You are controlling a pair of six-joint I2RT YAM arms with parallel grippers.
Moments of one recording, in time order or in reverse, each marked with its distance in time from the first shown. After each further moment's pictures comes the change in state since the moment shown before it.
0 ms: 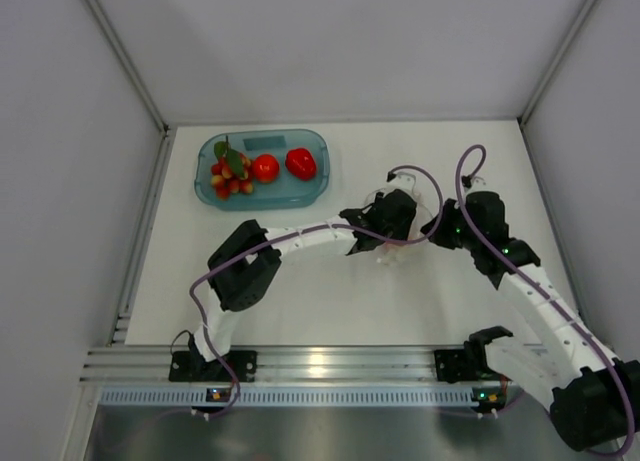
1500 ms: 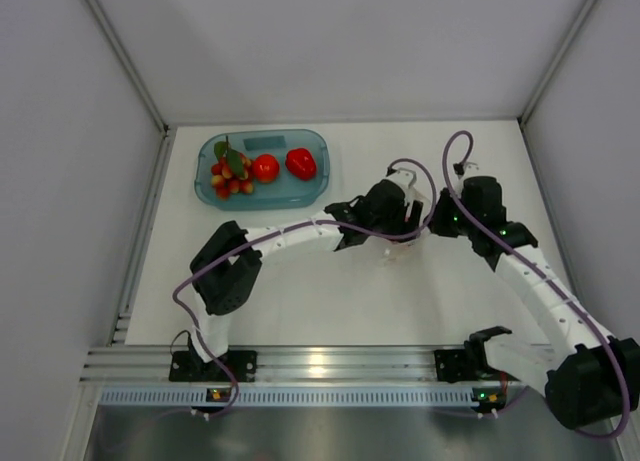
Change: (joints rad) left arm 0.033 -0.079 -0.052 0.023 0.267 0.005; right arm -0.022 0.108 0.102 -0.041 -0.005 -0.155
